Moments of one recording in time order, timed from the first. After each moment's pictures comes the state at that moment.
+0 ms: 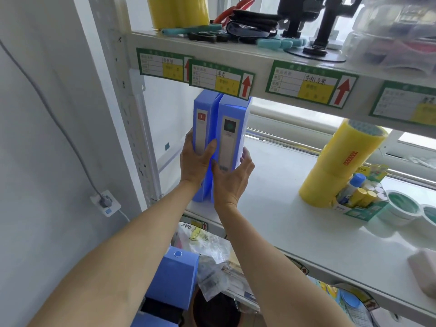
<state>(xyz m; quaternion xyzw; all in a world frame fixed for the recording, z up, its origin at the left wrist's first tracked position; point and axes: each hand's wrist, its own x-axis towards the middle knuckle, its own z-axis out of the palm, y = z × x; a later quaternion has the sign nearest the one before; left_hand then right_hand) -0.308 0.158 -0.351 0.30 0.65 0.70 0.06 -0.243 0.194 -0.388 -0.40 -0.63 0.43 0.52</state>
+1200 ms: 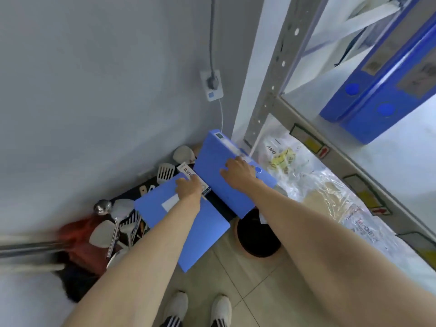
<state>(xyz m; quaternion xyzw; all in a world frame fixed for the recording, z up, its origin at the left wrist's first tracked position) -0.283 -0.110 -0.661 -0.36 0.75 0.52 0.21 -0.281 0.031 -0.624 -0.10 -0.96 0.14 -0.21</state>
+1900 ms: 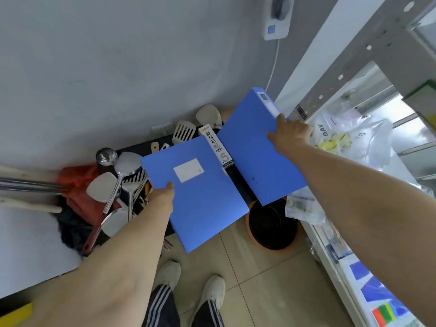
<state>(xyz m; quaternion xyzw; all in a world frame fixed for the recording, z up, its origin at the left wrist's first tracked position) -0.247 -0.256 -0.909 -0.54 0.63 0.49 0.26 -0.358 0.068 -0.726 -0.11 -0.96 -0.17 -0.19</state>
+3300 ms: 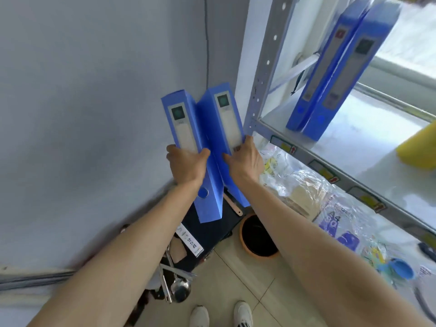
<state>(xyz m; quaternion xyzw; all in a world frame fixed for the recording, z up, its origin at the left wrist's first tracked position) -0.229 -0.180 -0.403 -0.14 0.83 0.54 0.04 -0.195 -0.071 -0.413 -0.36 -0.87 0.31 0.12</state>
